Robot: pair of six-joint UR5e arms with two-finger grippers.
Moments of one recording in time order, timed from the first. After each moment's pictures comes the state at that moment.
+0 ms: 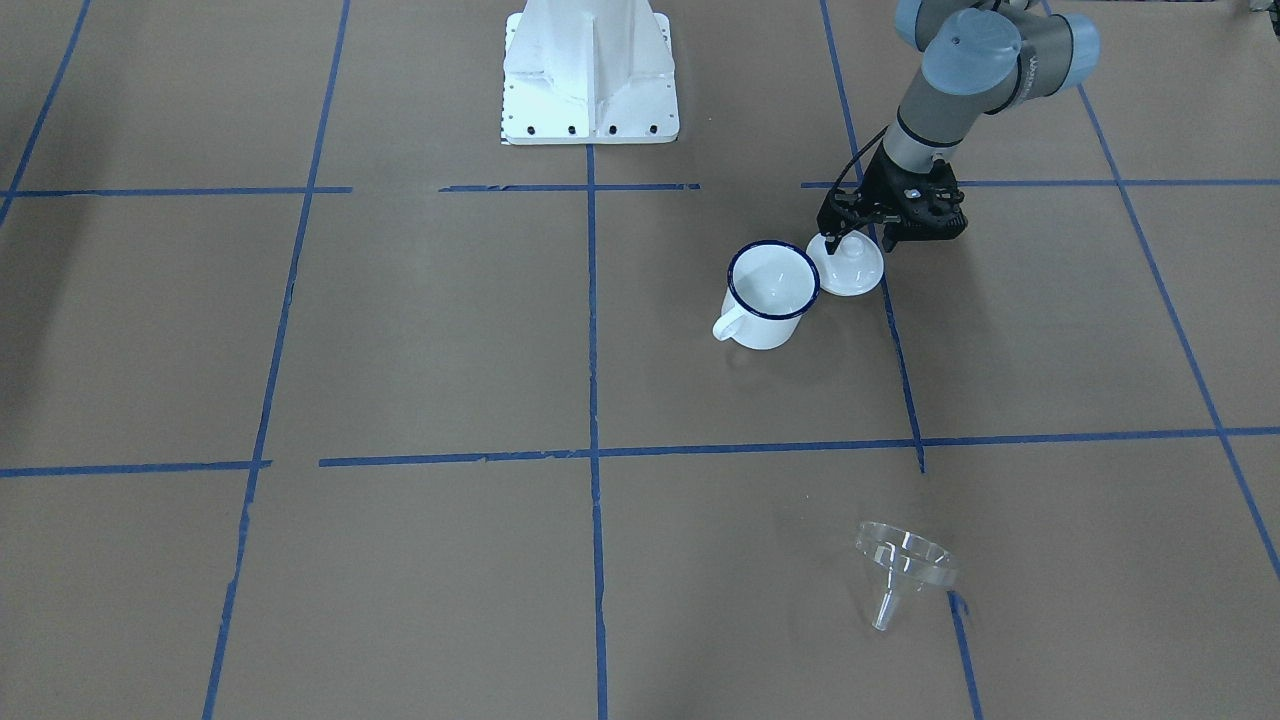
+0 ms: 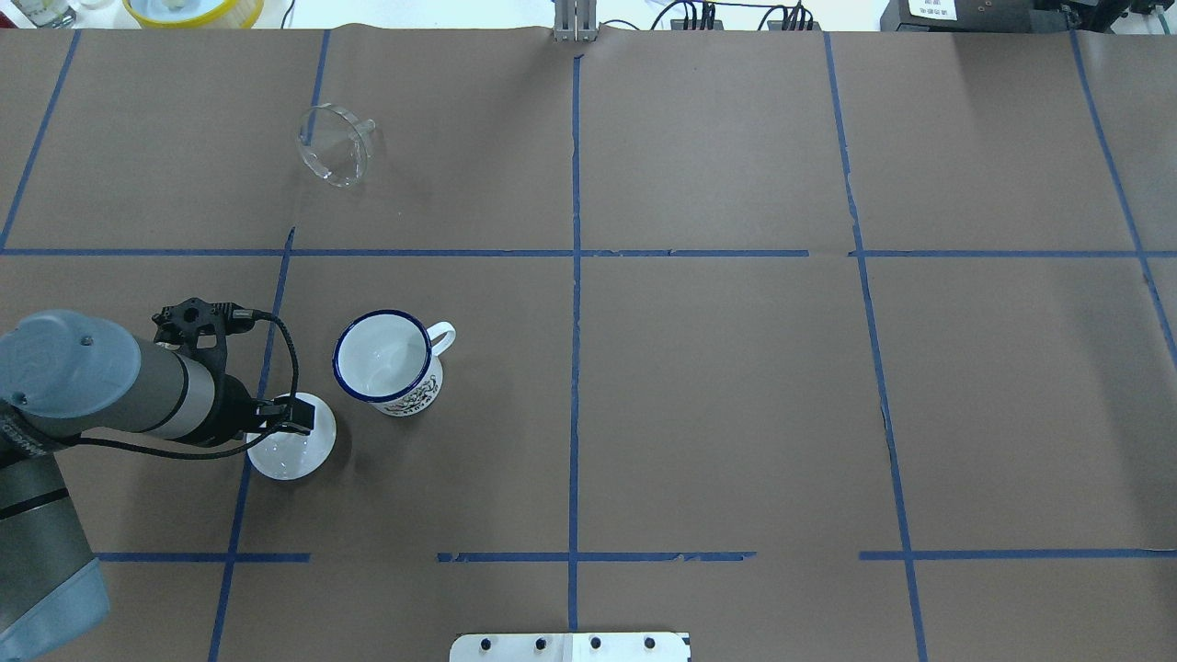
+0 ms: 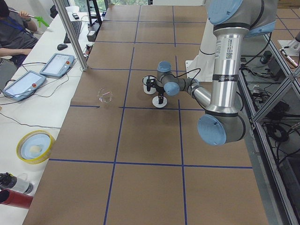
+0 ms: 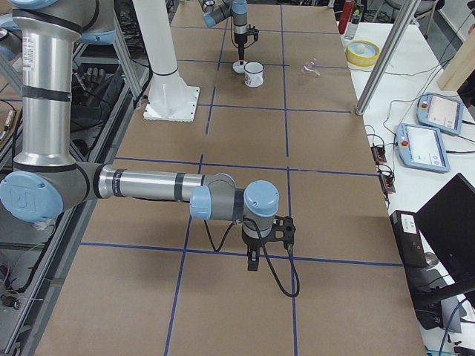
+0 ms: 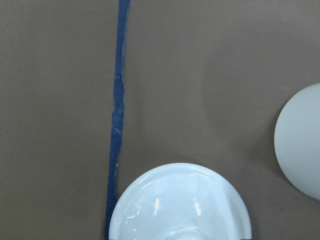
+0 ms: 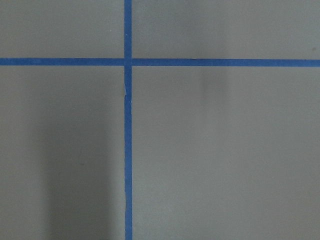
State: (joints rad) left arm -0.53 -1.62 -1.96 -1.94 -1.90 -1.26; right arm 1.57 -1.68 1.66 -1.57 2.29 0.01
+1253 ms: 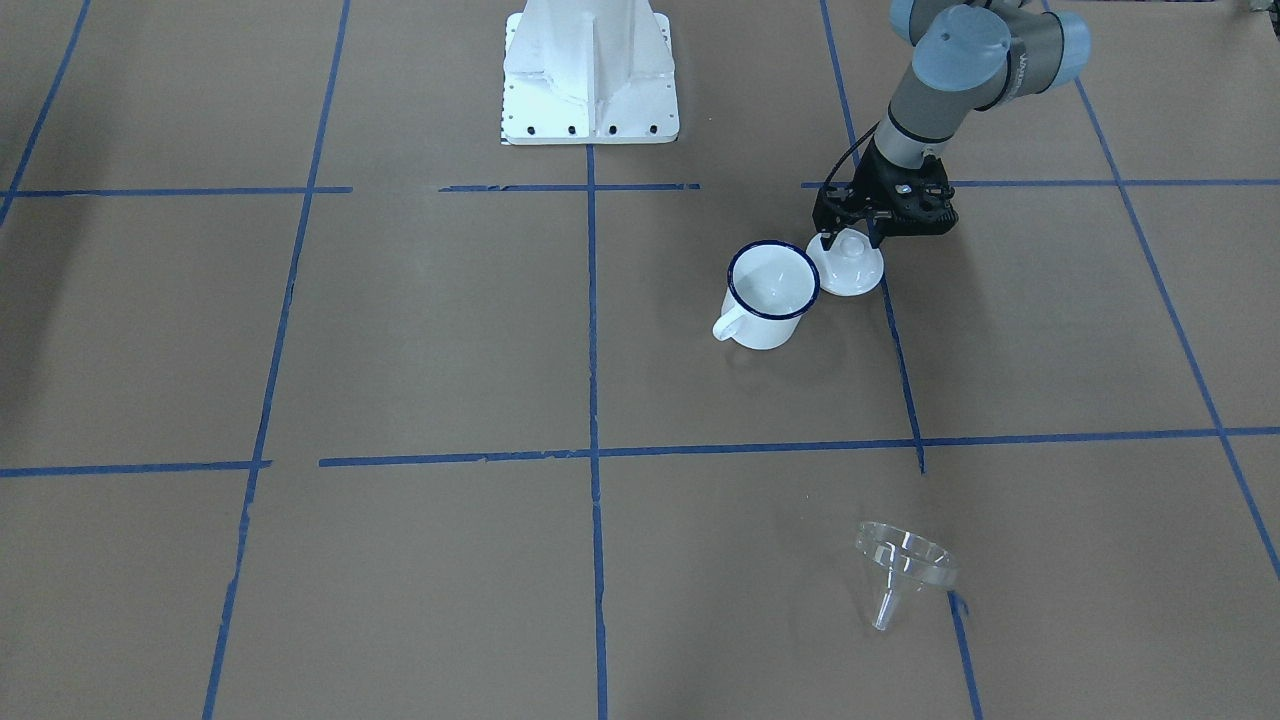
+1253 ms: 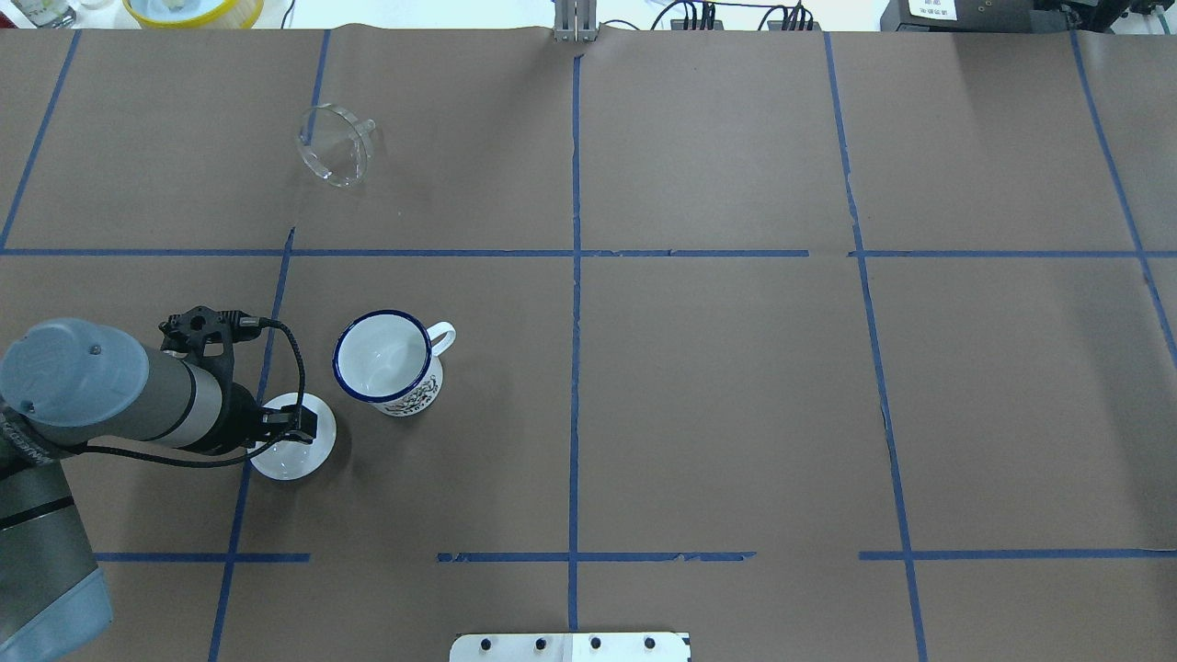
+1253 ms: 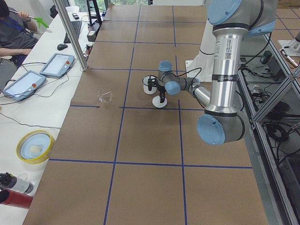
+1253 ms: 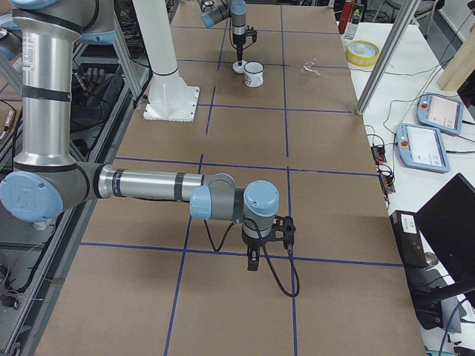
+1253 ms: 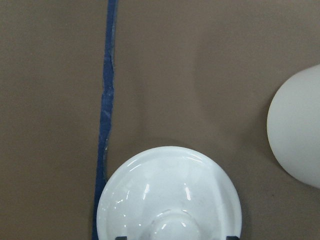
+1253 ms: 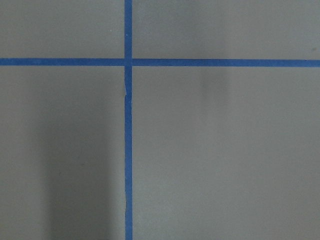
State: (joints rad) left arm -0.52 -1.62 -1.97 -1.93 -1.90 -1.28; right arm 1.57 -1.68 1.66 -1.57 2.29 0.01
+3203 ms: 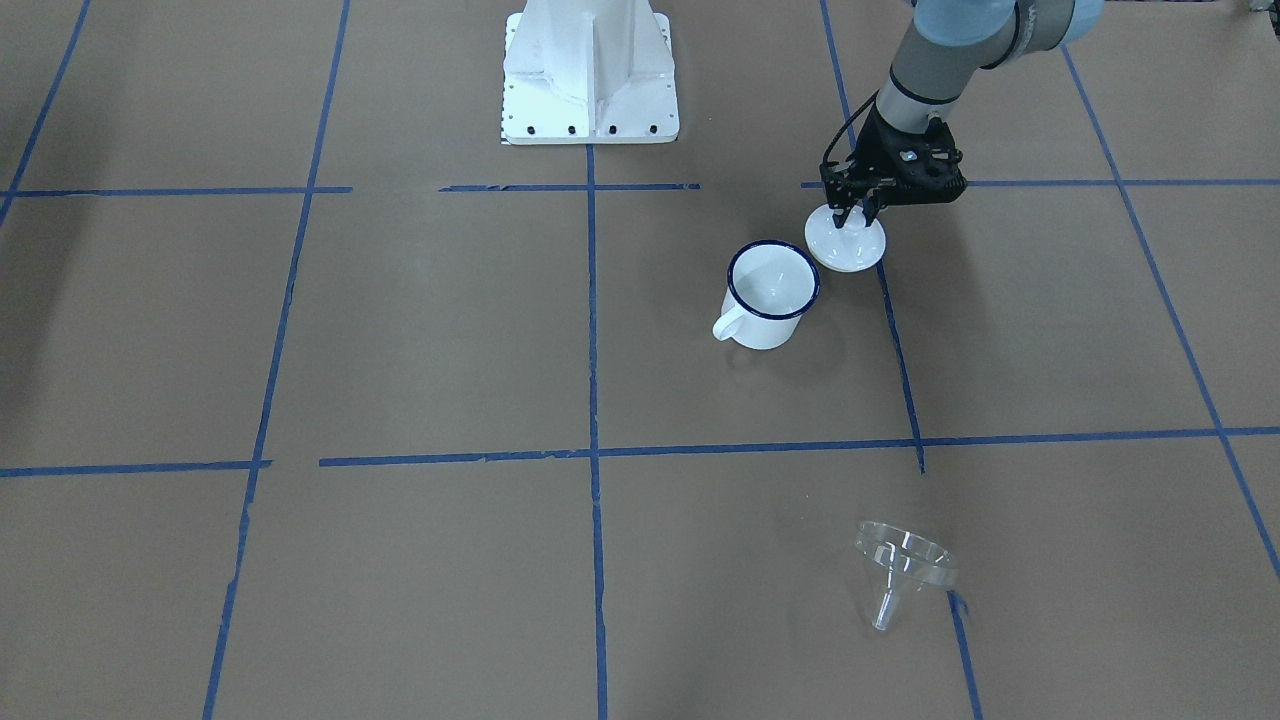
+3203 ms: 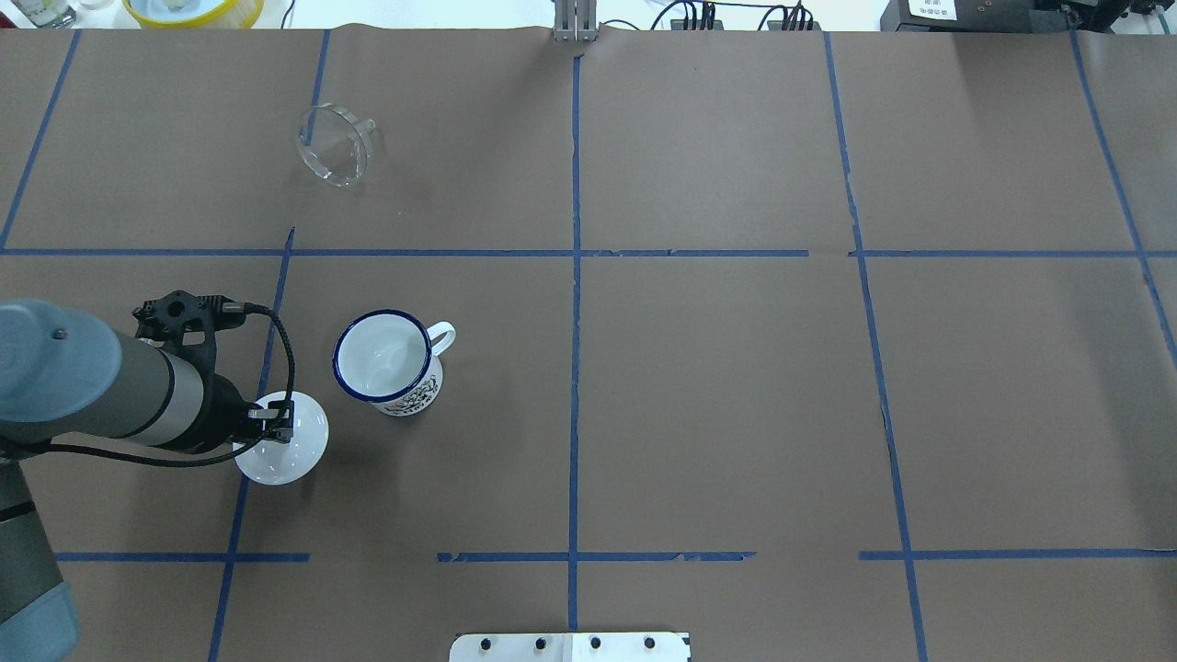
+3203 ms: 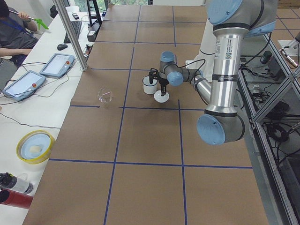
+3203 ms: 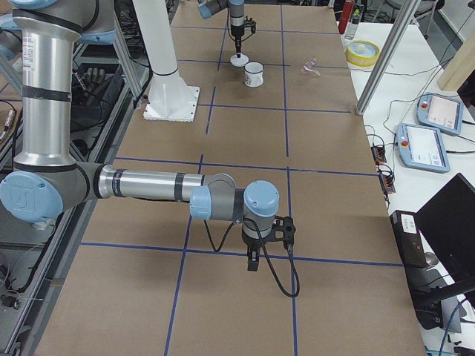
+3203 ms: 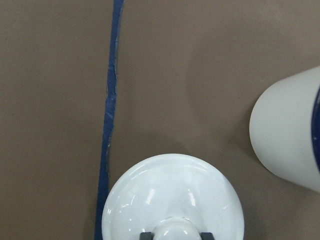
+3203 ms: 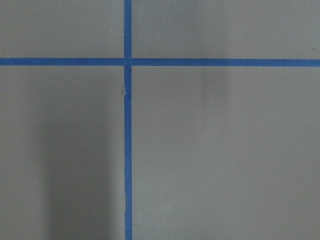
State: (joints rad) left arm -0.54 -1.62 -2.17 -1.70 -1.89 -1.28; right arm 1.57 -1.68 1.66 -1.57 2.29 0.01
